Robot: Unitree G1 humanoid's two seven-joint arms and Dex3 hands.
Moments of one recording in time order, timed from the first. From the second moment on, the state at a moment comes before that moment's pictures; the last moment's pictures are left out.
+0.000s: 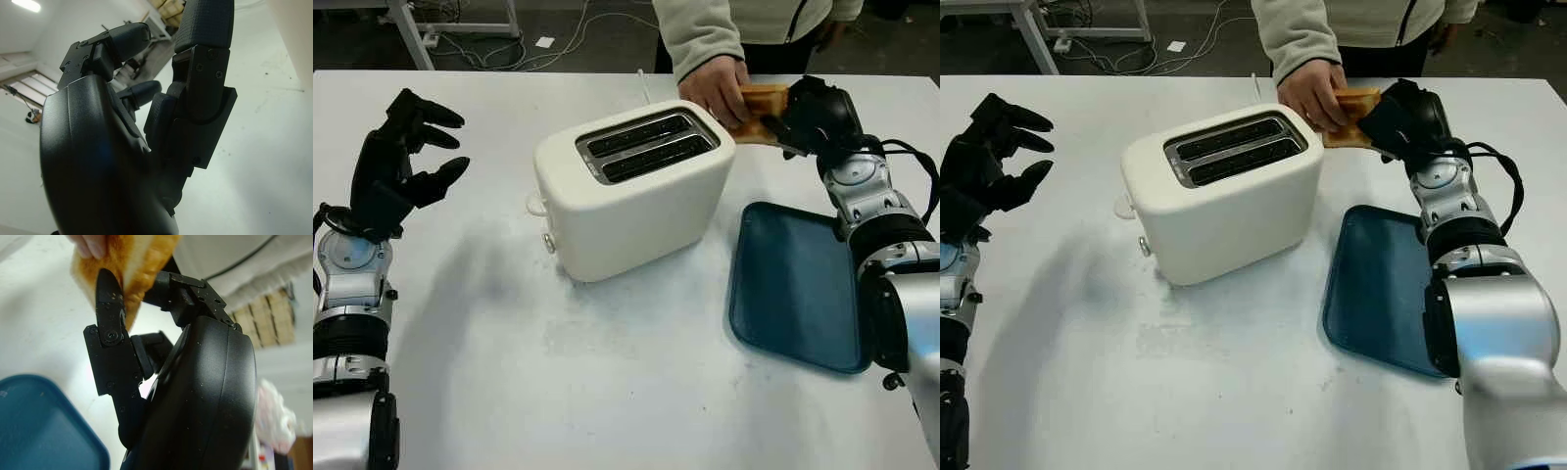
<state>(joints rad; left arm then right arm) -0.56 0.54 0.21 0.71 -0.07 -0.61 -0.30 -1.09 -0.50 0.04 1.31 -0.29 -0.26 0.11</state>
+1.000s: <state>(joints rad) -0.50 0.52 0.22 0.61 -0.07 -0.57 -0.27 -0.32 -0.40 -0.11 0.44 0.02 -0.51 0.14</state>
